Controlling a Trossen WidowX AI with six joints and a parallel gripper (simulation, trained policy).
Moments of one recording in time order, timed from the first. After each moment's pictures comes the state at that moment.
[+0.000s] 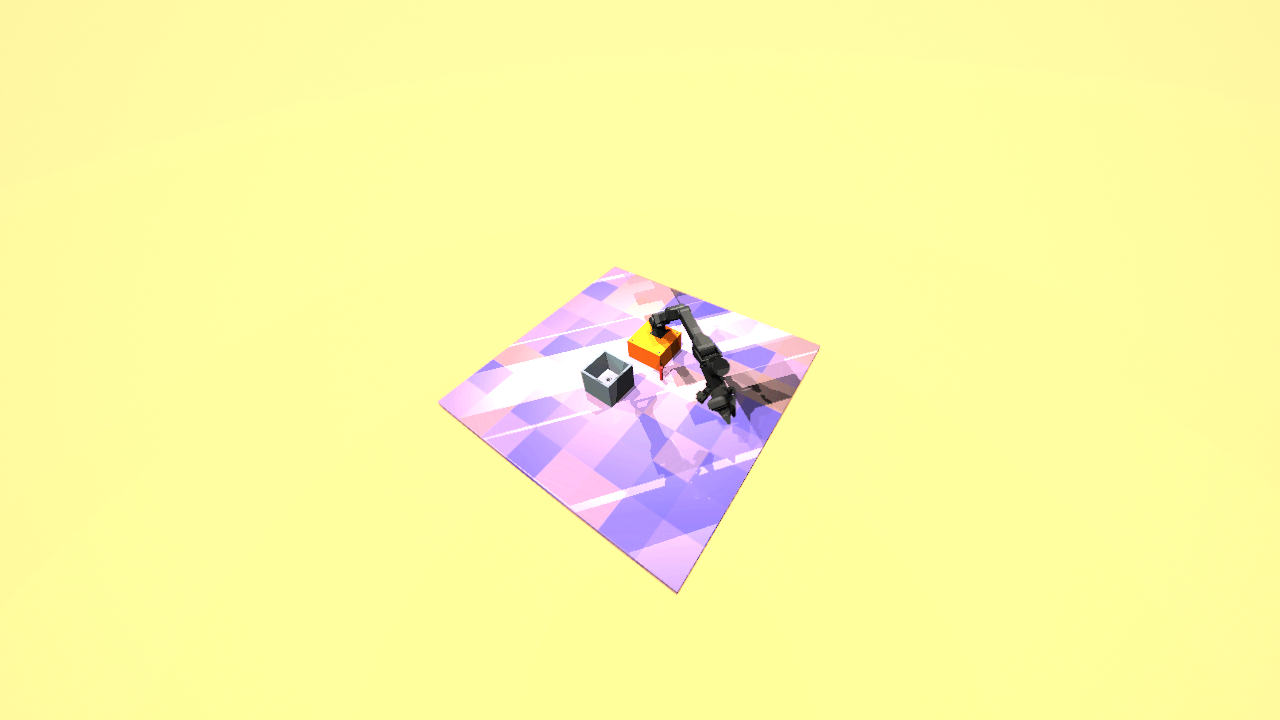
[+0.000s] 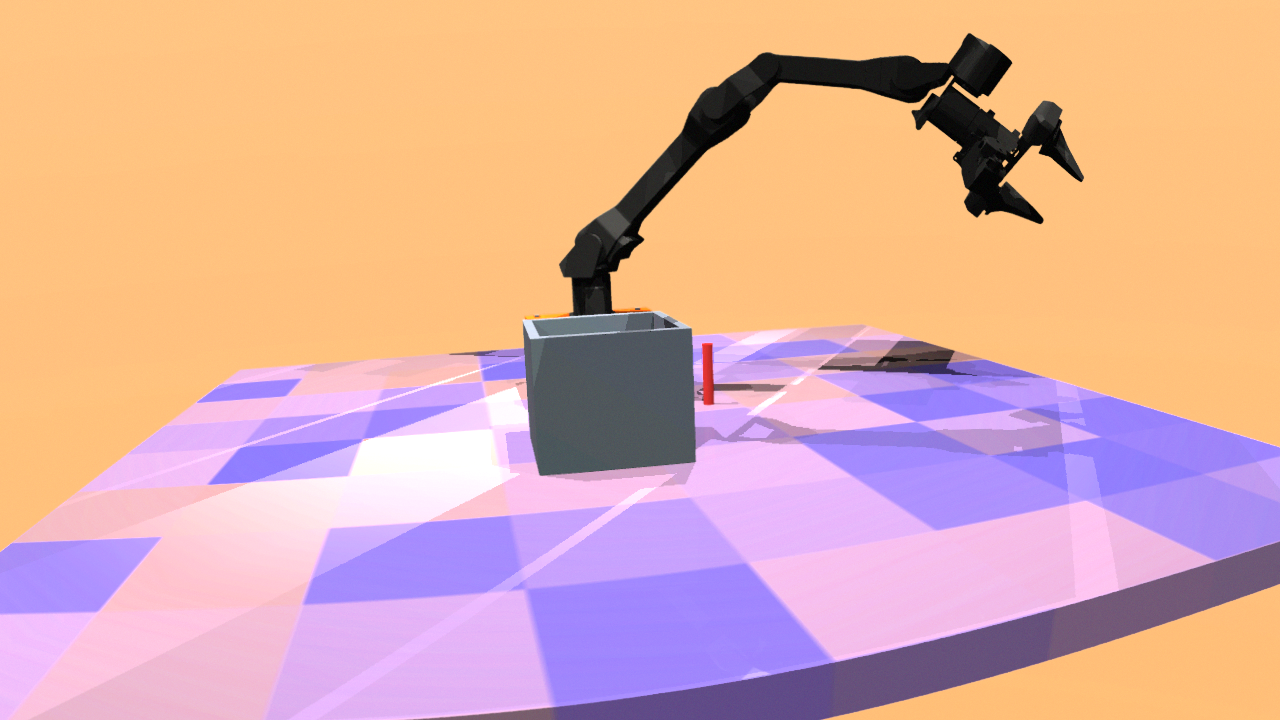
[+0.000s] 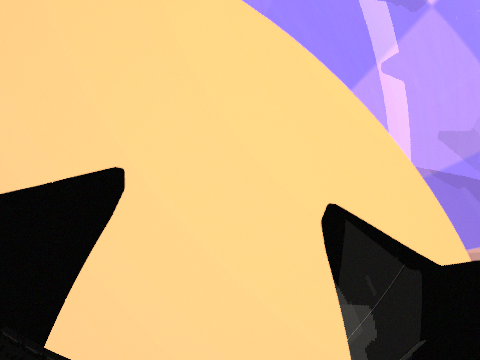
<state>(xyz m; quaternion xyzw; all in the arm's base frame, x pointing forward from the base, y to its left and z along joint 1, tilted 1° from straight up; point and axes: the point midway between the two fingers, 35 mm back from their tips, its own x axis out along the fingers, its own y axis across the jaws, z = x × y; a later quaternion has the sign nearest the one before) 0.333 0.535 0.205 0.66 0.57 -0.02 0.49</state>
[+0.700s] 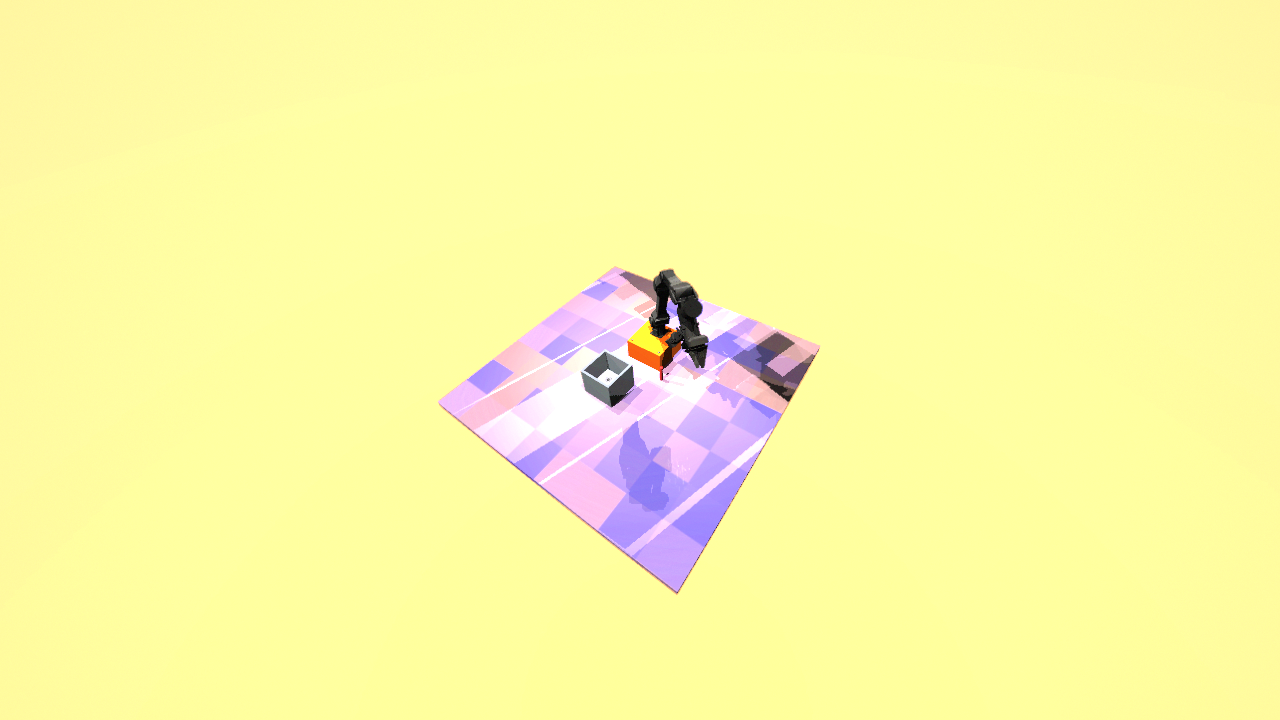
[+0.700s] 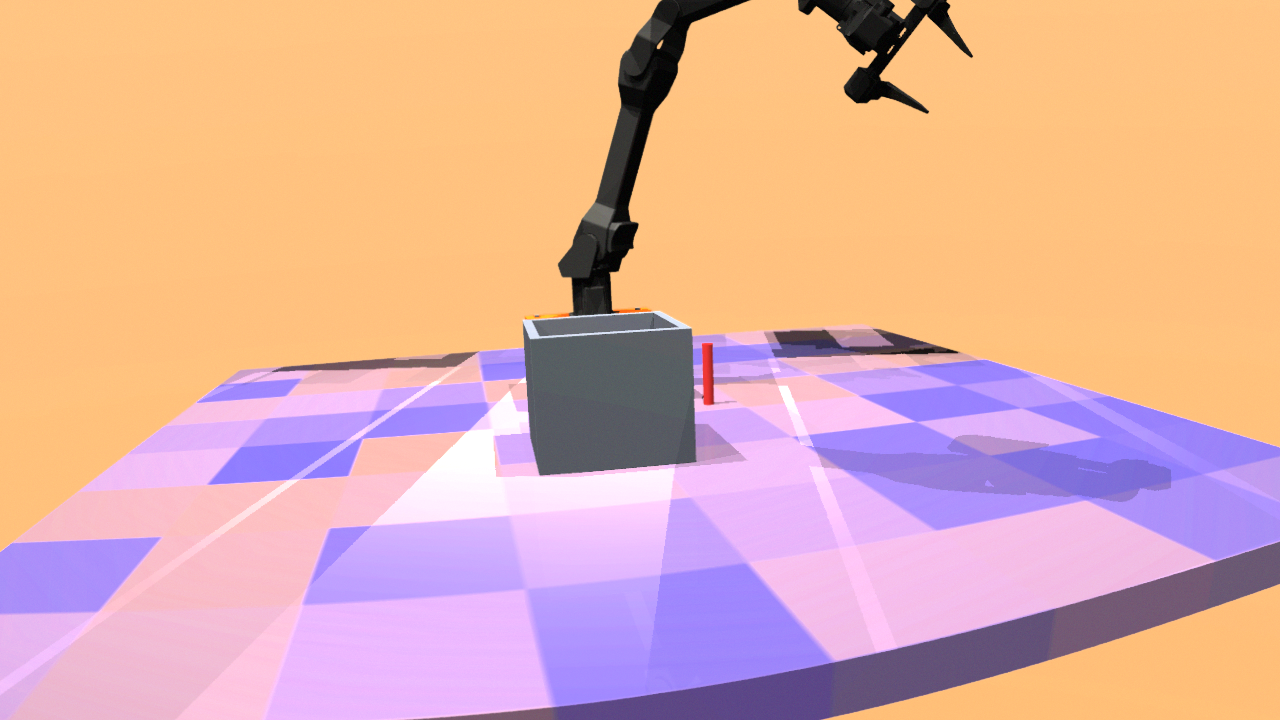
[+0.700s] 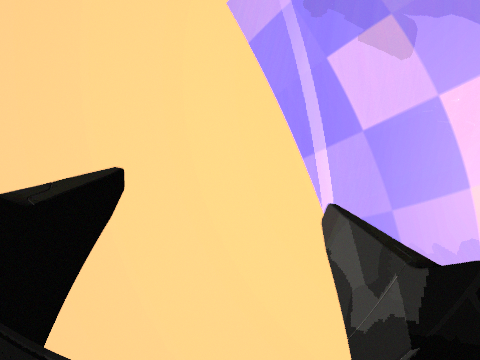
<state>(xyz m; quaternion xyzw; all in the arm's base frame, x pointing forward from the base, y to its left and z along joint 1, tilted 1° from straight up) 0.301 0.386 0.339 0.52 0.52 0.06 0.67</state>
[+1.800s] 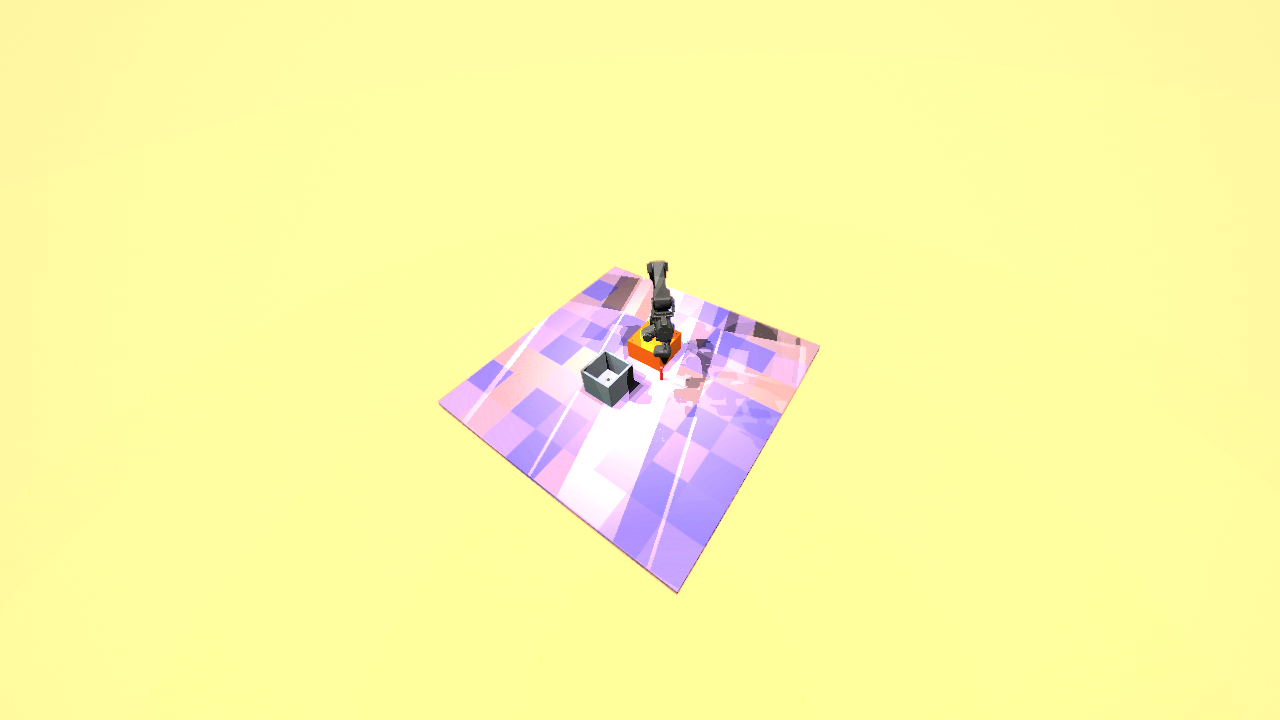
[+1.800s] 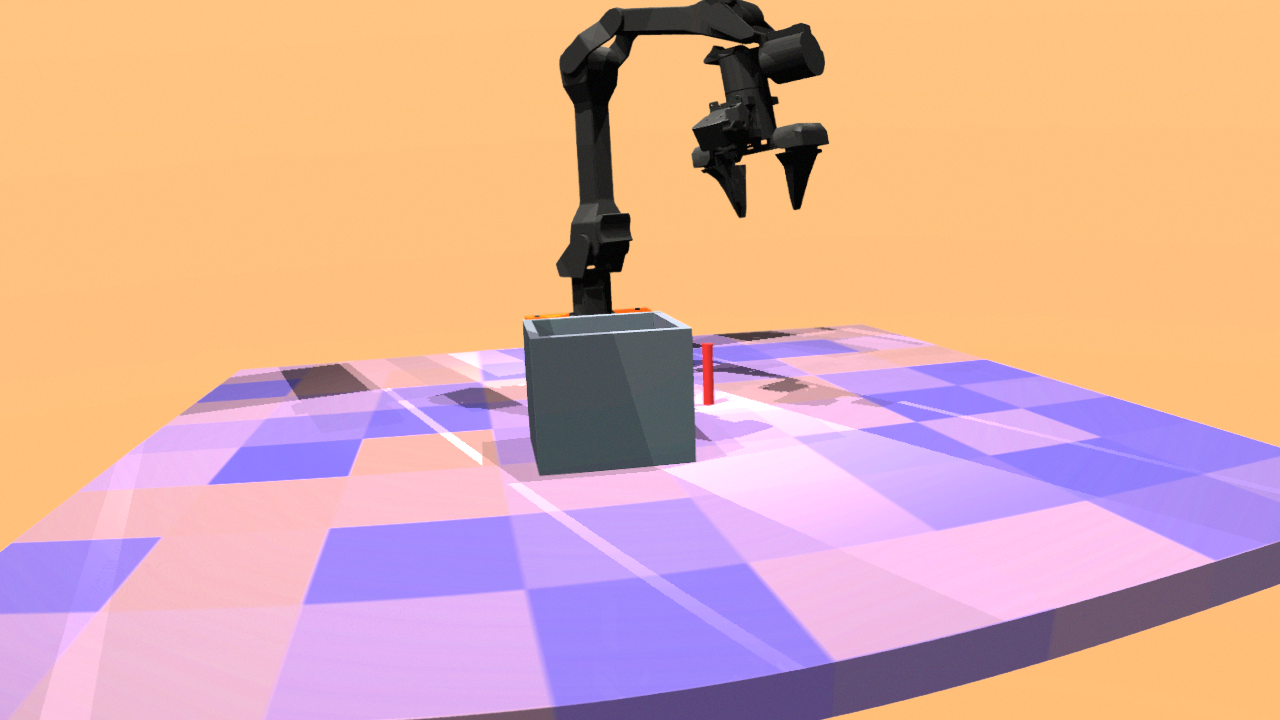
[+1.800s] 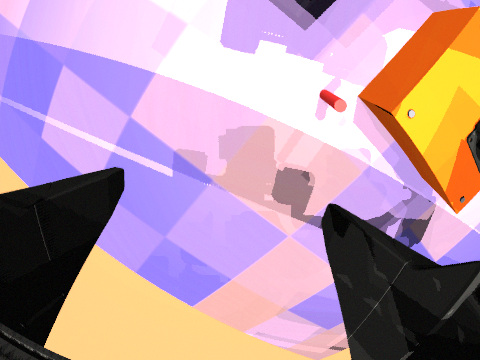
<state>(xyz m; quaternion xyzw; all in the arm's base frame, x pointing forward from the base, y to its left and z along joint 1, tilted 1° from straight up) 0.218 0.195 0.183 0.41 0.61 -0.30 0.61</state>
